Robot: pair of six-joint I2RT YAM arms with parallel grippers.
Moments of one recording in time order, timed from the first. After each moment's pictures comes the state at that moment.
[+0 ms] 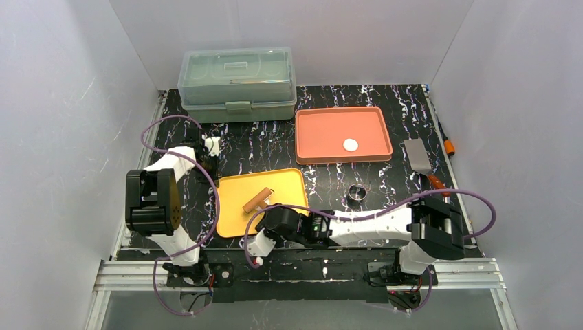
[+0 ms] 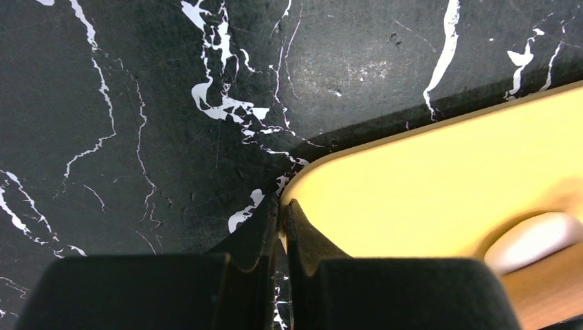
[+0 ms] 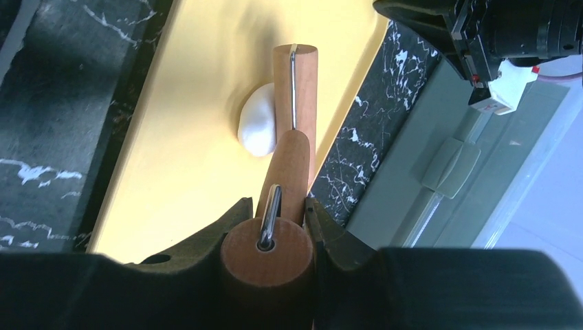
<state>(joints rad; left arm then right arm) 0.02 1.67 0.99 -0.61 0.17 0.09 1.42 1.61 0.96 -0.07 0.27 -1.18</state>
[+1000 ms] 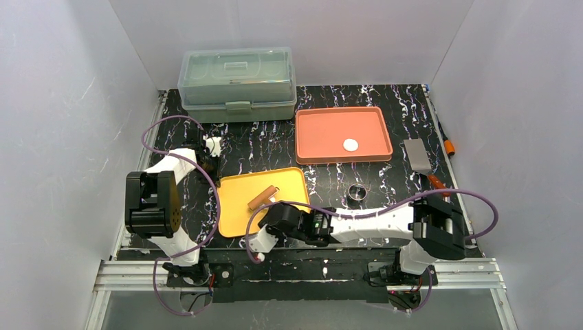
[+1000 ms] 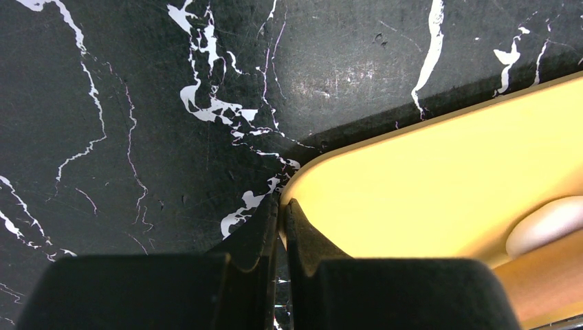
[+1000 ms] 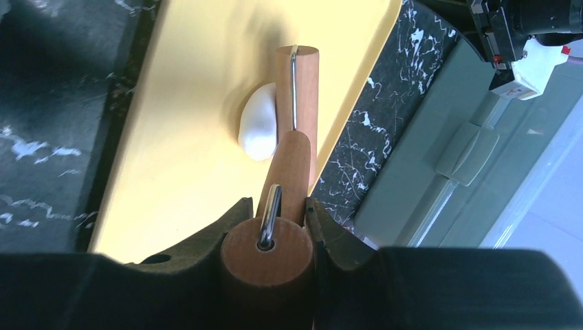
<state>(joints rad) 0.01 1.65 0.97 -0.58 0.16 0.09 1.39 1.57 0.95 -0.16 0.27 -1.16</state>
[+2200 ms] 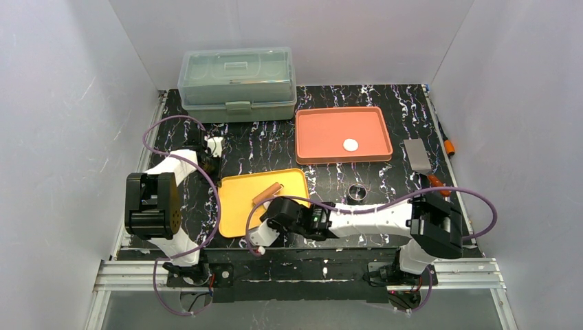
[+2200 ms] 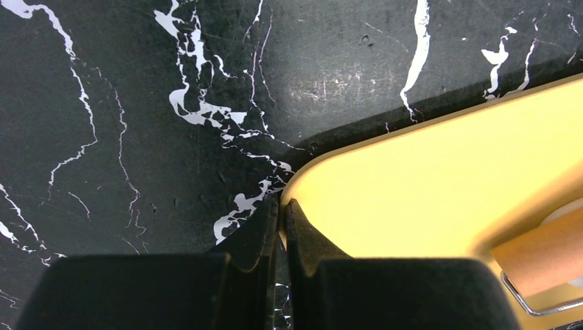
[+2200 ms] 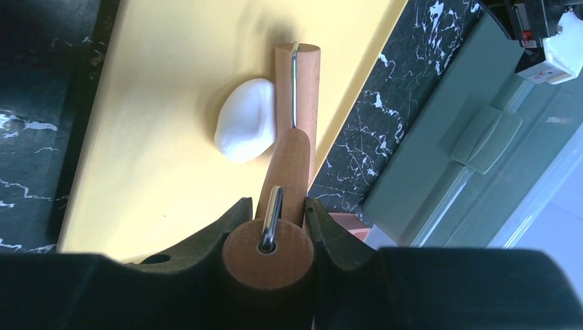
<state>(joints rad) 0.00 1.63 0.95 -0.56 0.16 0.09 1.35 1.61 0.99 -0.18 0.27 -1.17</state>
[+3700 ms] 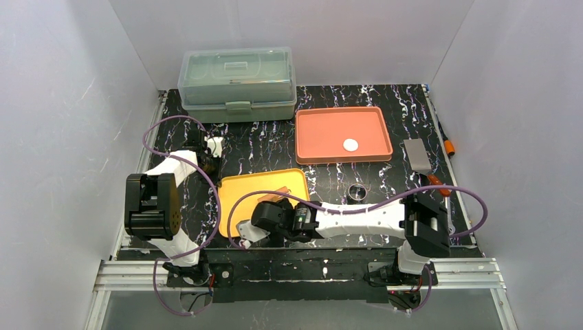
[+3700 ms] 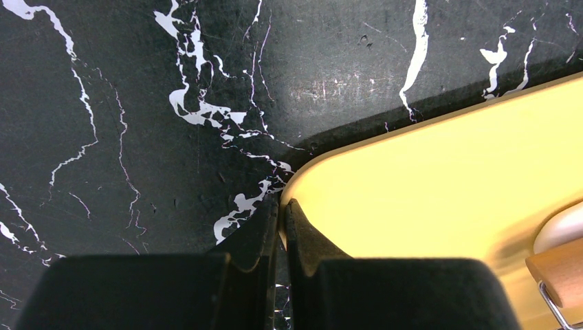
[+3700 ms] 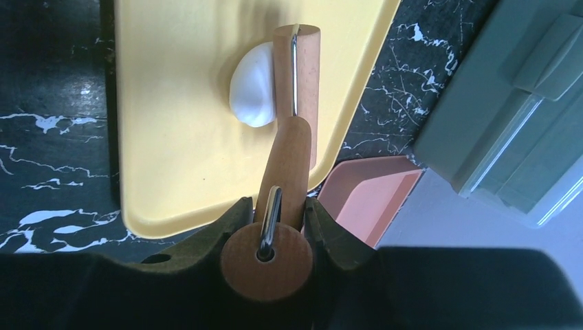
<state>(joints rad) 0.00 1.62 0.94 -0.55 0.16 0.10 1.43 1.69 1.22 -0.52 0.45 -0.84</state>
